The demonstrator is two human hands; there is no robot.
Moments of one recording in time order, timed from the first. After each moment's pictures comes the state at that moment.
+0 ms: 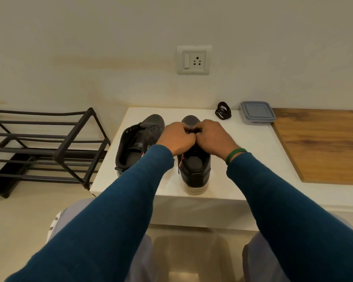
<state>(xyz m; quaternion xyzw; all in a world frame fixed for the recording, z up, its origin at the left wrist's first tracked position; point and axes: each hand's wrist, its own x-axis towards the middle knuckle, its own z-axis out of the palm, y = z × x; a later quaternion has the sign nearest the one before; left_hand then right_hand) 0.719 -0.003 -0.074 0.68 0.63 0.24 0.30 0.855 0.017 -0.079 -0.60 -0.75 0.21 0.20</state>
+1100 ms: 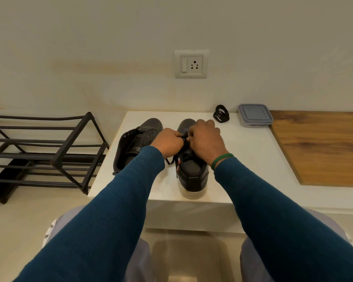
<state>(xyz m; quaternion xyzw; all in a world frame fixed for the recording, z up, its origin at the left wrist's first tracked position) 0.701 0.010 -0.082 0.63 0.65 0.22 0.36 0.837 0.025 -0.090 -0.61 -0.78 0.02 0.13</state>
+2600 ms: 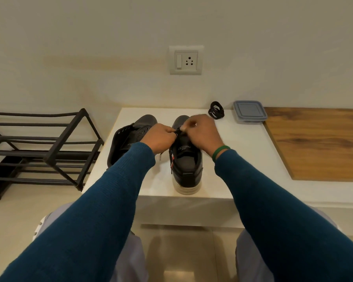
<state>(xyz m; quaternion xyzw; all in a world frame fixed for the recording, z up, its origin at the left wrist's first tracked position) 0.693 0.008 -0.083 0.63 0.64 0.25 0.36 0.845 0.021 -0.076 -0.62 -0.65 0.27 0.35</state>
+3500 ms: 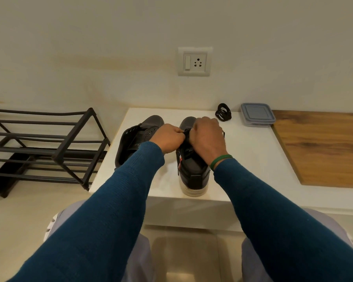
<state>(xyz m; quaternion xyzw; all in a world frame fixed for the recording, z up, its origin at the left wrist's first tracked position) 0.695 0.007 -0.078 0.63 0.65 0.24 0.36 0.830 0.016 -0.088 -0.63 -0.72 0.04 0.28</state>
